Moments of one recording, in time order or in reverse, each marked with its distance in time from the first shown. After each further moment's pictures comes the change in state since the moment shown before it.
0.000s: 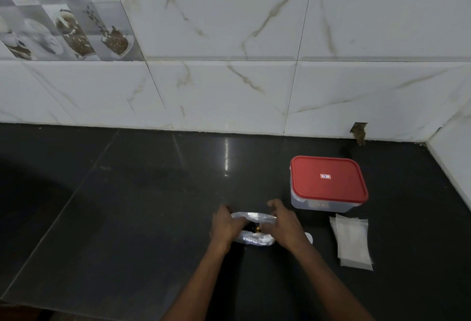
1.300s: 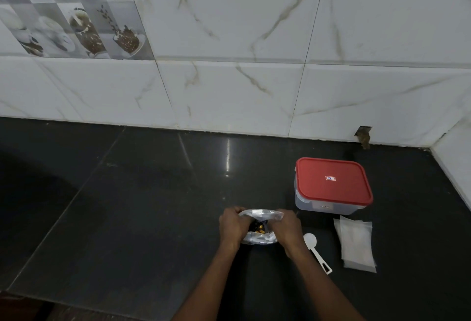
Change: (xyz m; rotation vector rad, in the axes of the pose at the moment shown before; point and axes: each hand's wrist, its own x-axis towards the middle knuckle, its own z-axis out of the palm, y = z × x) left_hand 0.003 -0.005 0.012 -0.094 0.041 0.019; right_hand -0.004 -0.012 0.014 0.262 0.115 0.194
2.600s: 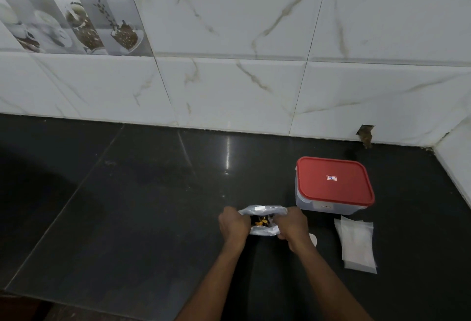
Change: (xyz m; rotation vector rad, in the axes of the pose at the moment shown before) left_hand -0.004 0.017 0.005 0.096 0.124 -0.176; right_hand 0.018 0.003 -0.004 0.029 0.062 0.177
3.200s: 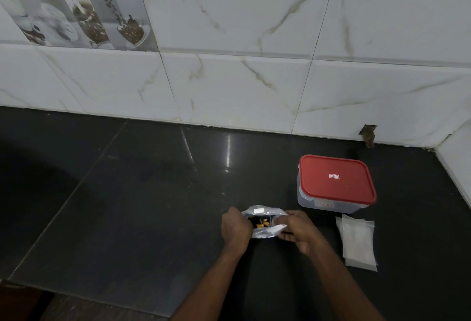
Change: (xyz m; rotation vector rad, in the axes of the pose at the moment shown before) left_hand -0.003 -0.016 0.001 0.226 0.003 0.087; right_hand -0.009 0.009 -0.019 0.385 -0.376 0.089
